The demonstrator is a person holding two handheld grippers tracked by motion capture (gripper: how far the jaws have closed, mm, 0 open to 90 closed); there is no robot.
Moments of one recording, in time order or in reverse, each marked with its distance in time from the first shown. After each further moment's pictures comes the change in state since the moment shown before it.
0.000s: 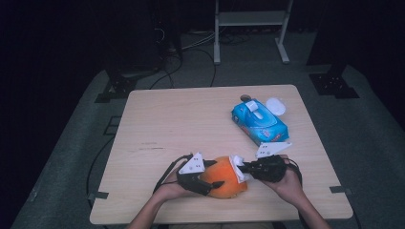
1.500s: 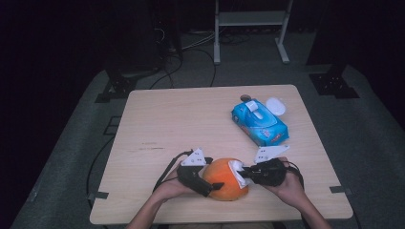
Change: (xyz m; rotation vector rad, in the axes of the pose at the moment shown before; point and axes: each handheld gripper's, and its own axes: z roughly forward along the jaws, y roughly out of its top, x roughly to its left) left arm 0.003 0.009 0.002 0.063 -0.026 -0.151; right arm 0.009 -0.002 -0.001 0.047 0.025 -0.045
